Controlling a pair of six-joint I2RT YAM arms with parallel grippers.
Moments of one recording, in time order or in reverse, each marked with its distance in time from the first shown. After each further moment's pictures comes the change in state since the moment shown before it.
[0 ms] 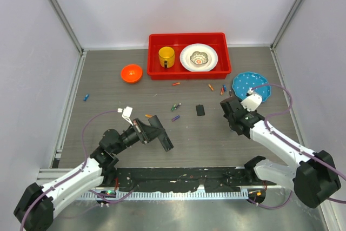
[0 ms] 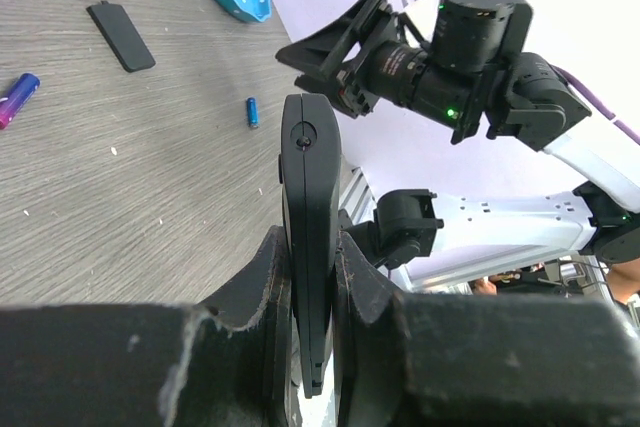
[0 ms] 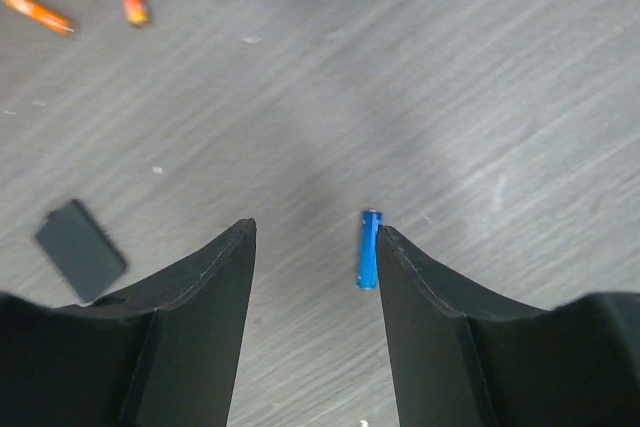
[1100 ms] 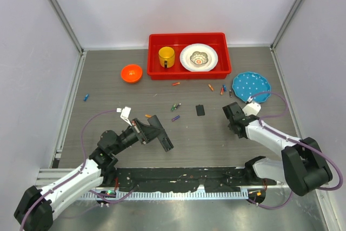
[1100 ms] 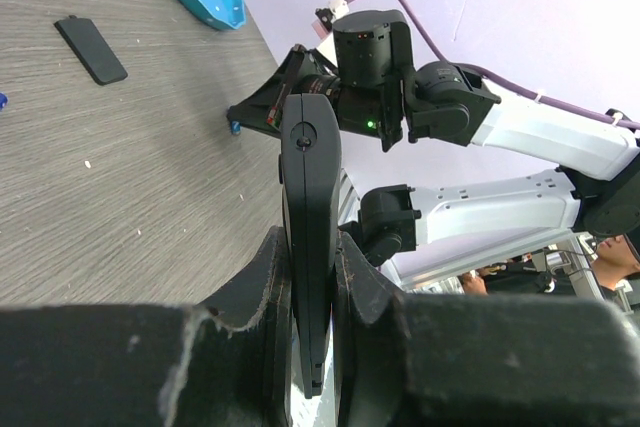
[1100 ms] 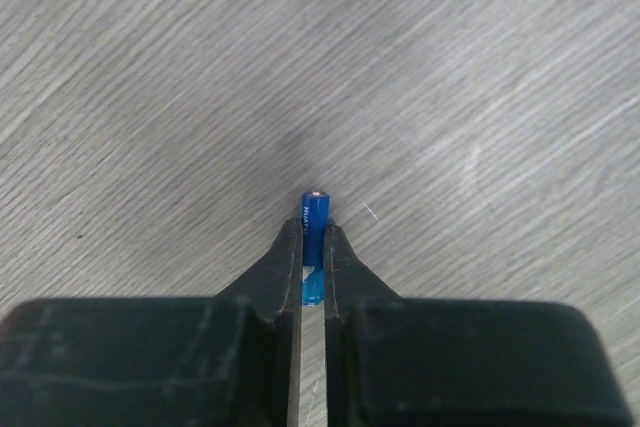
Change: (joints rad) left arm 0.000 -0.041 0.000 0.014 0.023 -0.002; right arm -0.122 0.133 -0.164 0.109 -0.130 -0.017
